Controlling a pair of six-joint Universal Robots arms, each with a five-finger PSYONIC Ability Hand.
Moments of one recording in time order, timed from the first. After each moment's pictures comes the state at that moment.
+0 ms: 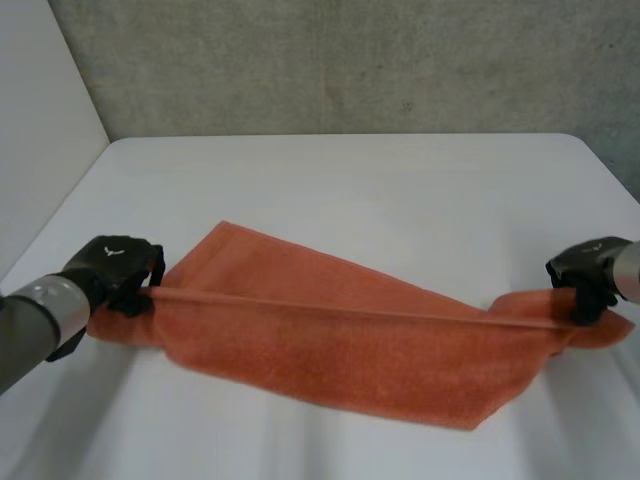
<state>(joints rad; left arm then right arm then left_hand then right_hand) 4.66 -1.87 -1.76 3.16 -1.25 3.61 1.65 -1.10 1.30 0.56 1.53 2.50 1.14 1.20 1.19 1.19 0.96 0.95 1.18 1.19 1.19 0.99</state>
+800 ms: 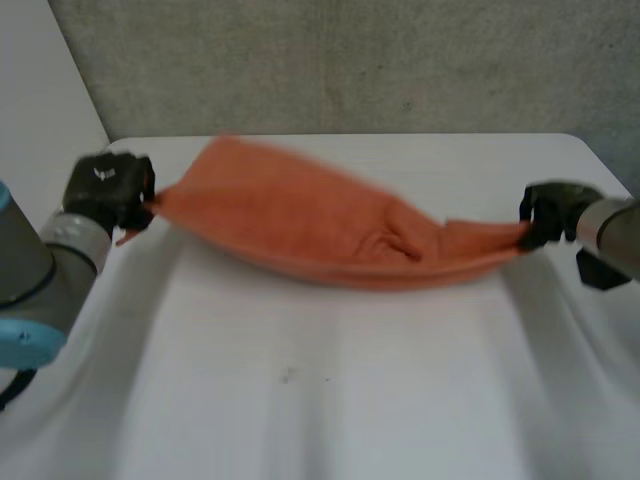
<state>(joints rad) 4.53 -1.92 -1.63 3.50 -1.48 3.39 1.69 -0.97 1.15 0.30 1.46 3.03 1.14 1.20 1.19 1.20 0.96 0.95 1.18 1.19 1.19 0.99</state>
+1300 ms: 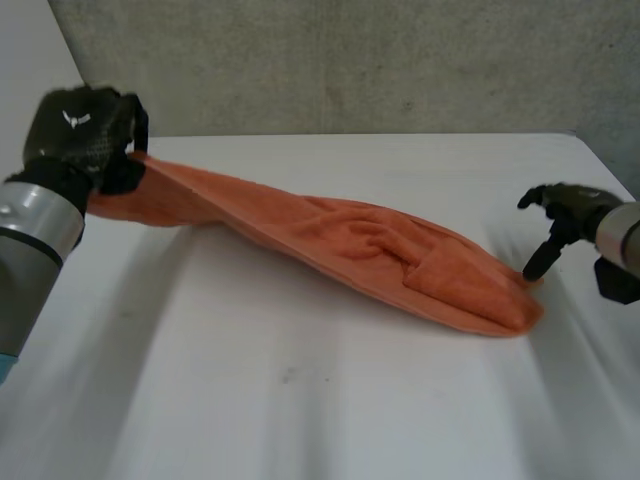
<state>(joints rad) 4.48 -1.60 -1.72 3.49 -1.42 3.38 1.66 -1.14 1.29 0.32 1.43 3.02 1.14 1.20 1.19 1.20 0.96 0.21 0.22 0.22 0.23 0.07</state>
